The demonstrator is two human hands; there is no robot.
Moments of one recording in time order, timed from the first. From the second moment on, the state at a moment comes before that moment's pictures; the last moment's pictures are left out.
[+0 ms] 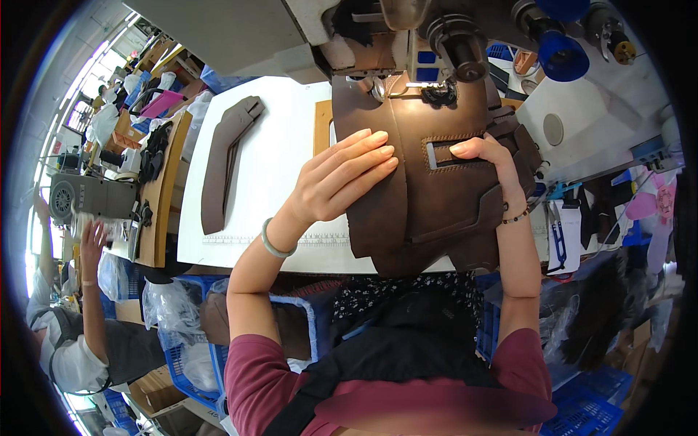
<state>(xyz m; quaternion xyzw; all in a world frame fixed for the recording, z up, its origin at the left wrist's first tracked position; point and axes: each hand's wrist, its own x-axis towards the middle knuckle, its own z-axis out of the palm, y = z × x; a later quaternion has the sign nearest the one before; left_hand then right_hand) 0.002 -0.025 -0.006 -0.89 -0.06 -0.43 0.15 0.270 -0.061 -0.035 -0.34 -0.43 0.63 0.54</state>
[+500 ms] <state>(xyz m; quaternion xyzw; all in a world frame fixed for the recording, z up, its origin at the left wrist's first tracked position) -0.003 -0.019 -0.040 -0.79 -0.10 -0.51 0.33 0.265 -0.063 -0.029 -0.40 -0.33 0.64 0.56</state>
